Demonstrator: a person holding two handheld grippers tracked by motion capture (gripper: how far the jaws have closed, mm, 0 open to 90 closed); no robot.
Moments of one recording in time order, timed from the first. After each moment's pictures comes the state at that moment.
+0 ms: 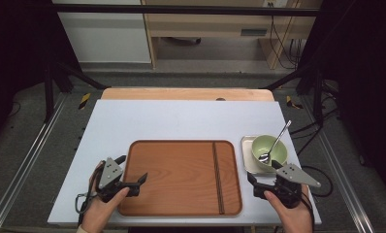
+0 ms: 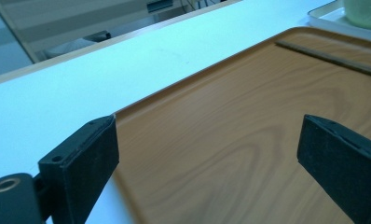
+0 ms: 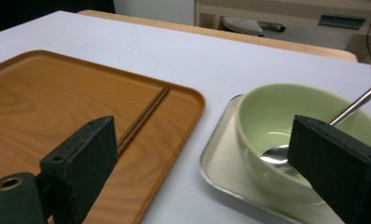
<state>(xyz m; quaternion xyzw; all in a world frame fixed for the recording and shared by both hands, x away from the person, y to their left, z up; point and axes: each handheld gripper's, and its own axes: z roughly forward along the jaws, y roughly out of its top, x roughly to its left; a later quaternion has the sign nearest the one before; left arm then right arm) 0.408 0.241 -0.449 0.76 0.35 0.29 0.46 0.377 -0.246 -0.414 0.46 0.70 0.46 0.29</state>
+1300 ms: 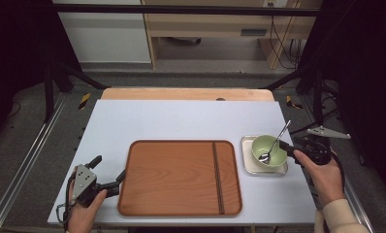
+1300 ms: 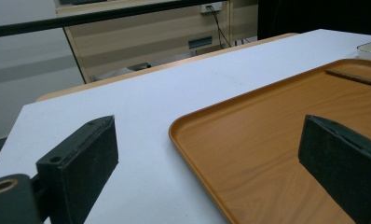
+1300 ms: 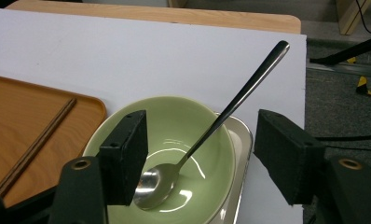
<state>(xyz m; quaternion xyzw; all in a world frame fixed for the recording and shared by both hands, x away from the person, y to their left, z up) 0.397 0.288 -0.461 0.69 0.37 0.36 0.51 0.471 -0.345 -0.391 0.54 0.70 0.41 0.23</state>
